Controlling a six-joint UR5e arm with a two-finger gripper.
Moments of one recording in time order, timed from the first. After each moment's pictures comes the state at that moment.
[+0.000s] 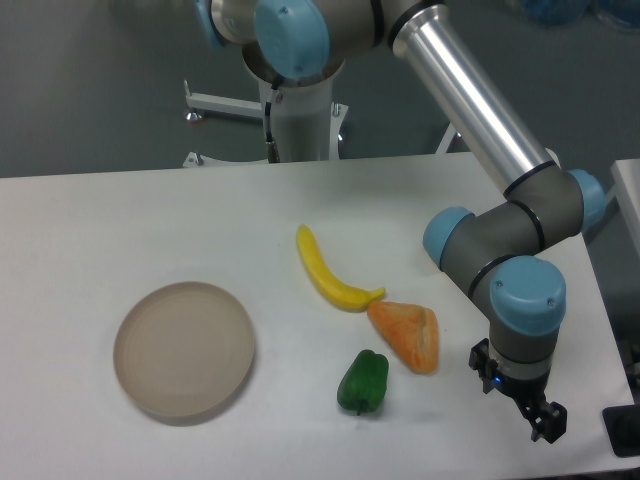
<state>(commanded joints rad) 2.33 -2.53 -0.72 -1.17 1.64 1.46</state>
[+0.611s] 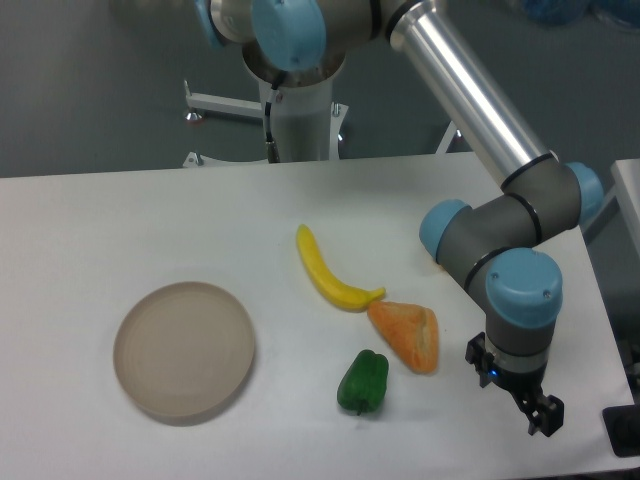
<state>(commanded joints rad) 2.33 -2.42 -0.86 -1.17 1.64 1.44</state>
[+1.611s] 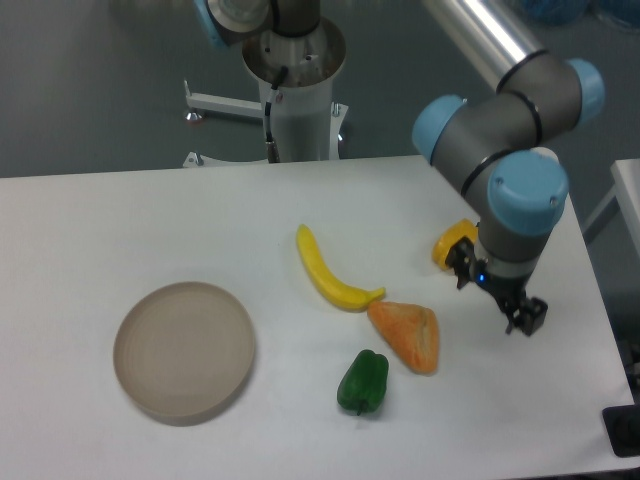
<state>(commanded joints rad) 2.41 -2.14 -1.15 -1.41 1.64 1.42</state>
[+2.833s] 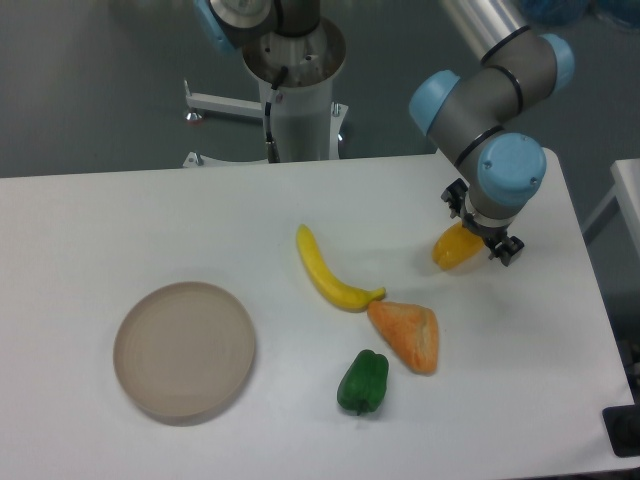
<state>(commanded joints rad) 2.46 -2.05 -1.47 -1.31 1.79 1.53</state>
